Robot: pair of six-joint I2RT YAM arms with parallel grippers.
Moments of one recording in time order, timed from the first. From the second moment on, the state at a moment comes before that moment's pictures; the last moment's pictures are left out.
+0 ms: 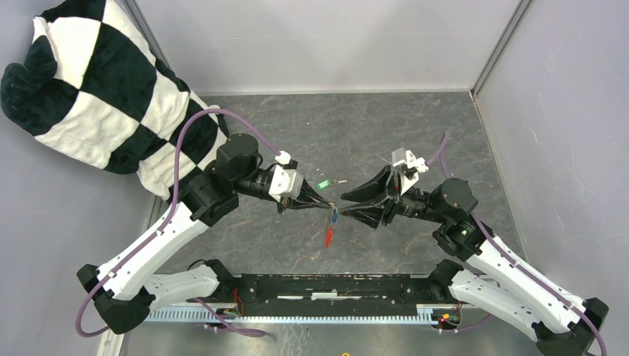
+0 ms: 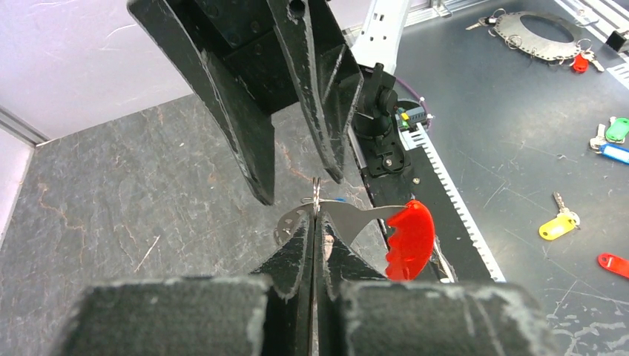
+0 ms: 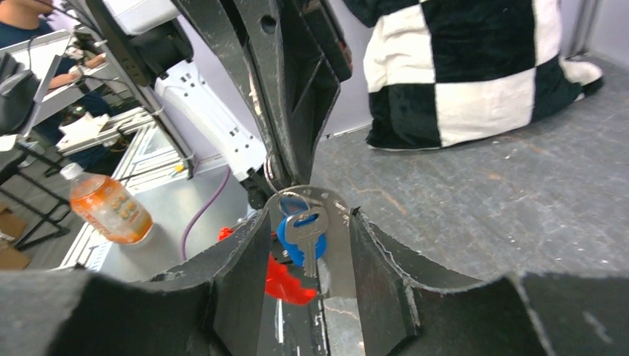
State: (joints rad) left arm -0.78 1.02 1.16 -0.40 0.97 0.44; right arm 0.76 0.71 0.70 0.21 -0.61 0.38
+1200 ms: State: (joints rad) left arm -0.78 1.02 1.17 -0.41 0.97 0.45; right arm 0.76 0.74 0.66 0.33 -0.73 0.47
